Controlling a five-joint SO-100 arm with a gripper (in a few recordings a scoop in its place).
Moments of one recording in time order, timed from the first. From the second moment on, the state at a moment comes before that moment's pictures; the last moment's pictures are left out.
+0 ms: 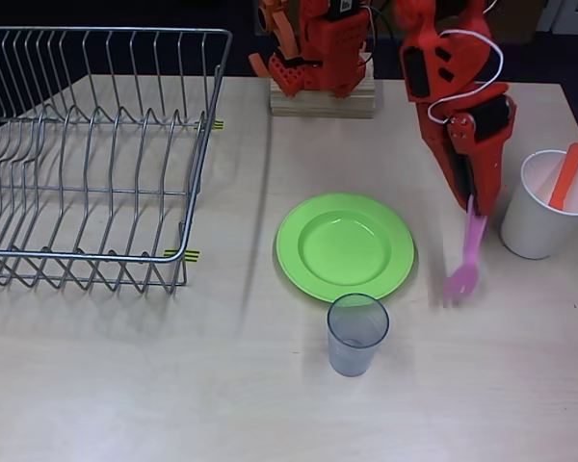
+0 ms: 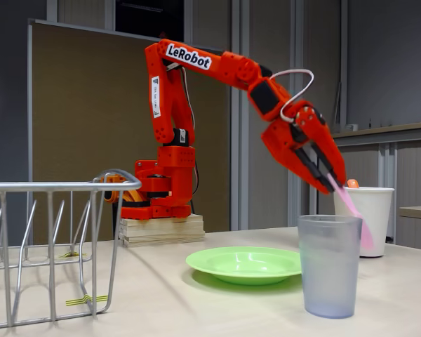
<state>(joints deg) -36.7 102.8 130.8 27.7 -4.0</state>
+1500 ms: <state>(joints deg) -38.6 91.2 152.8 1.8 26.9</state>
